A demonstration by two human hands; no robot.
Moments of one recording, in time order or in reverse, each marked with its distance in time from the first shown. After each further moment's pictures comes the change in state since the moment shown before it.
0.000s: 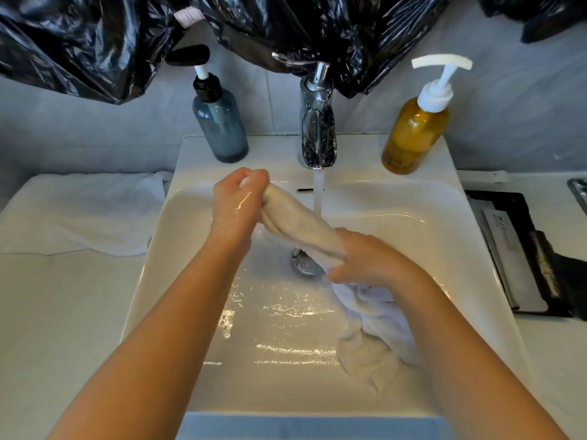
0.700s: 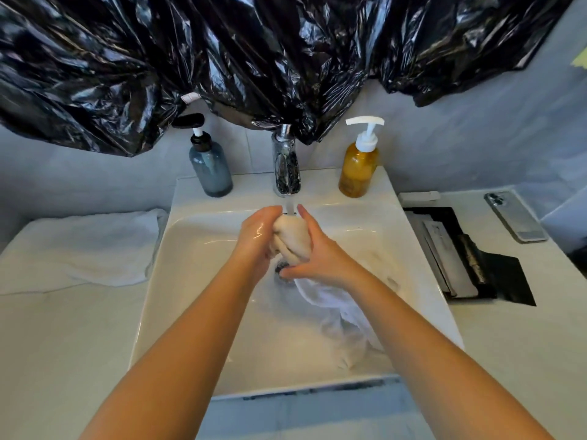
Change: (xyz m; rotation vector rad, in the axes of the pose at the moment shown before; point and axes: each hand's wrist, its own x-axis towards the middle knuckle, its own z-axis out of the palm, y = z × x) left_hand -0.049 0.028 0.018 -0.218 -0.297 -0.229; right_hand -0.035 -0.034 0.005 0.531 0.283 -0.166
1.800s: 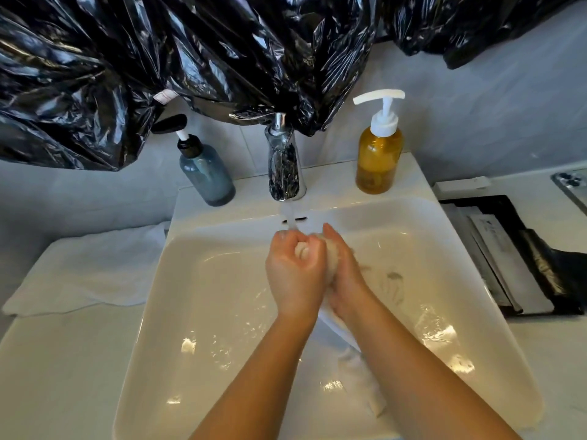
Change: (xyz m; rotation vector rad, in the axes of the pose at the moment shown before) left_hand 0.011 -0.073 0.046 0.435 0.411 0.567; right_hand 0.039 0.023 0.021 1.442 0.090 0.422
